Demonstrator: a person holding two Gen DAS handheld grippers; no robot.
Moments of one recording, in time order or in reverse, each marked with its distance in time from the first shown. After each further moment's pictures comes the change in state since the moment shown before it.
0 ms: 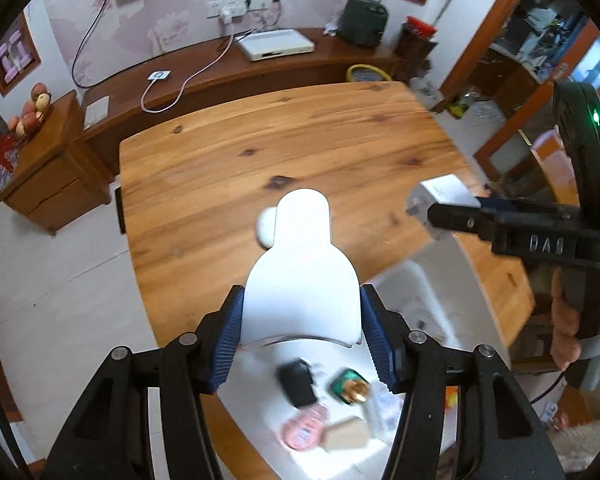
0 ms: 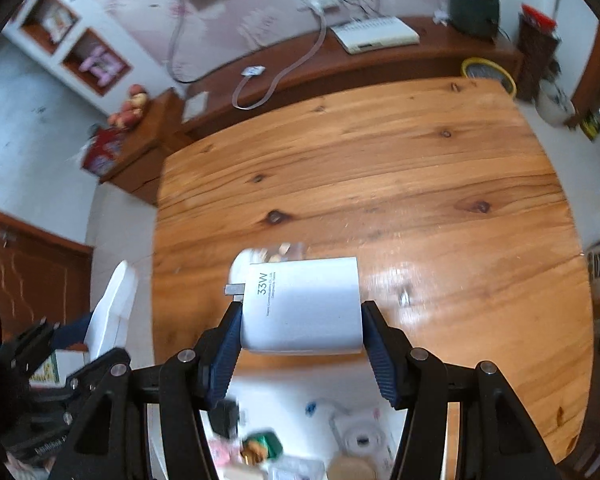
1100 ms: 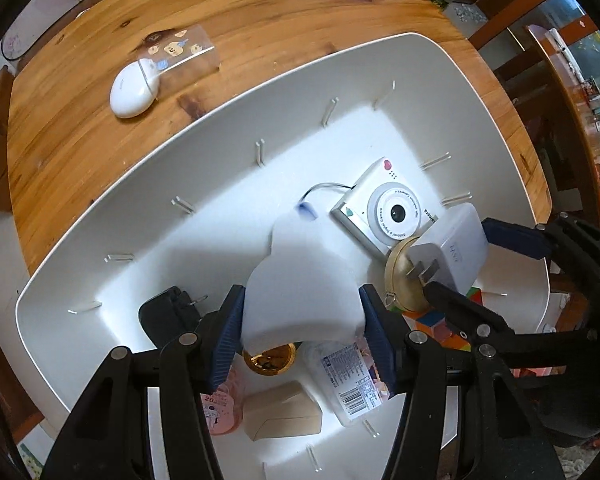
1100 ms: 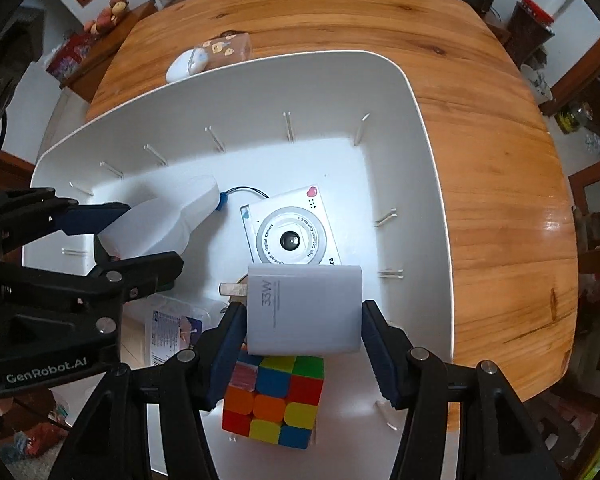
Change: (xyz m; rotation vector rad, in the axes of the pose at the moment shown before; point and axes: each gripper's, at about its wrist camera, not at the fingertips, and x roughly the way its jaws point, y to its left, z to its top) left arm 0.130 -0.082 -0.071 0.114 0.353 -0.030; right arm 0.054 -0.032 -0.152 -0.093 0.210 -0.226
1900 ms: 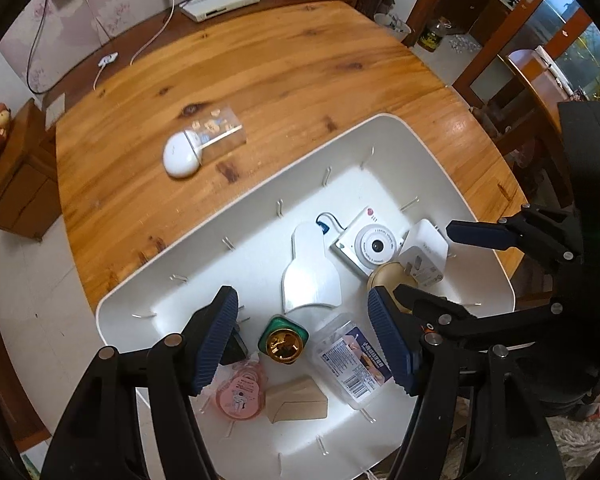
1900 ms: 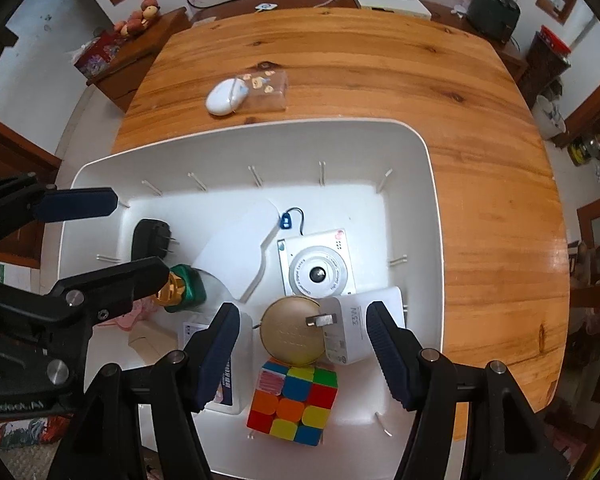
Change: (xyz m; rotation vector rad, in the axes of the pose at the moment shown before) left arm -0.075 -0.008 -0.011 0.028 -0.184 0.055; right arm -0.037 0.016 0.014 -0.084 -0.076 0.039
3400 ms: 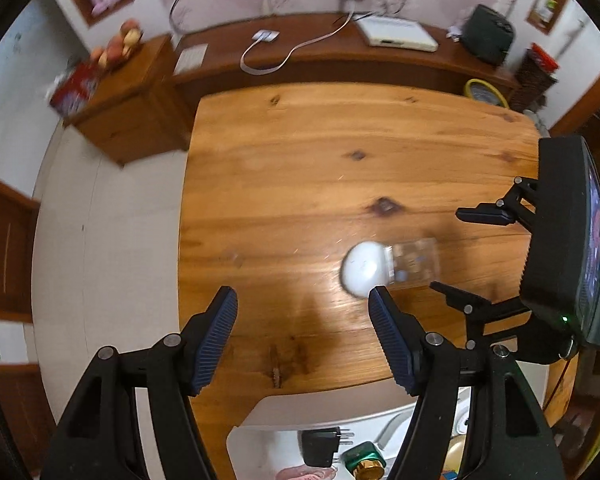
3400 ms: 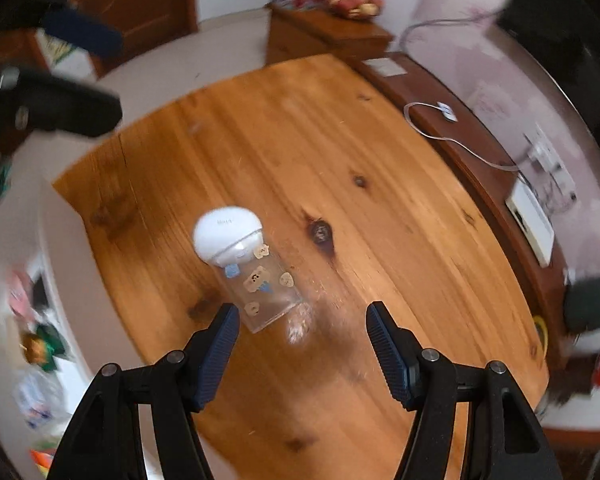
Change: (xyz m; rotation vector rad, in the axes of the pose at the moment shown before) left arm 0.018 0.145 0.080 -0.493 -0.061 0.260; right arm 0.080 0.046 0.189 -0.975 -0.123 0.022
